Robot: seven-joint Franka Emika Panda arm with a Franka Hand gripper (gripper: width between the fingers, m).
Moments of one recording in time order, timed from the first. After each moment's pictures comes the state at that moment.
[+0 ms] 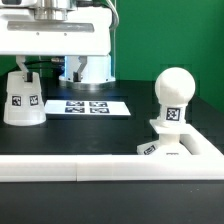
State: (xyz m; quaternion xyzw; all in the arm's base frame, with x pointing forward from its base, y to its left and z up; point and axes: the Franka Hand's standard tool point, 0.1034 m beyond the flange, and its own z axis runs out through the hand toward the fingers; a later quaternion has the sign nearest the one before) arm 0.492 -0.099 0.102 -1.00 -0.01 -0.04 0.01
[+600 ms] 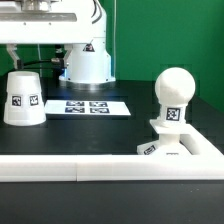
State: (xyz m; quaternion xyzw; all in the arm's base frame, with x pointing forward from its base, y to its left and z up) arm 0.428 -0.119 0.113 -1.00 0.03 -0.03 0.02
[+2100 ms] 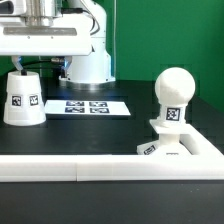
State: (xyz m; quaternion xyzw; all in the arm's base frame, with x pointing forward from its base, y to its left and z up) arm 0.387 -0.119 0.087 -1.00 0.02 -0.02 0.02
